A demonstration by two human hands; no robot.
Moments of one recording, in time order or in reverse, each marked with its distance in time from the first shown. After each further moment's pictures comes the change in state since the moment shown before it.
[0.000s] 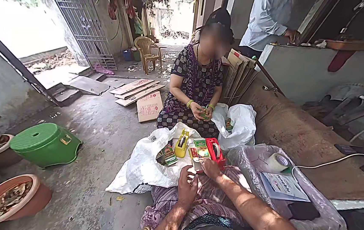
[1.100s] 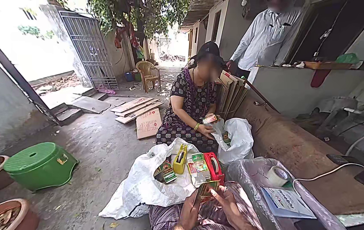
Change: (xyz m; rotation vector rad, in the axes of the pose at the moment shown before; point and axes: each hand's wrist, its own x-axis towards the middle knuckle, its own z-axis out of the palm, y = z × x) left_hand -0.010 0.011 -0.007 -0.152 -0.424 -0.116; right_hand -0.113 -0.037 -0.062 1.502 0.451 0.400
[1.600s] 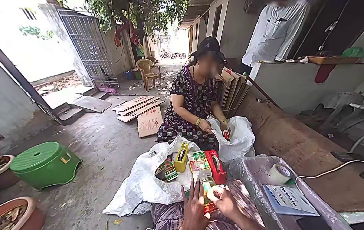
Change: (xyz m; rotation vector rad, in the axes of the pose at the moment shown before) left_hand -0.004 0.009 0.018 1.022 0.142 0.203; right_hand 0.006 -0.021 0.003 -0.908 -0.278 -0.072
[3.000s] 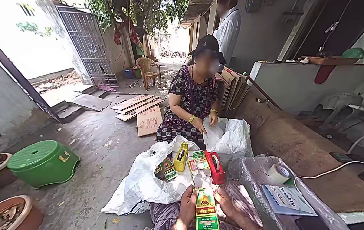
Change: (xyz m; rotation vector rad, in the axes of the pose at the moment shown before) left_hand 0.013 -0.015 -0.008 -1.372 -0.004 -0.407; right_hand 0.002 0.023 0.016 0.669 -0.010 -0.191
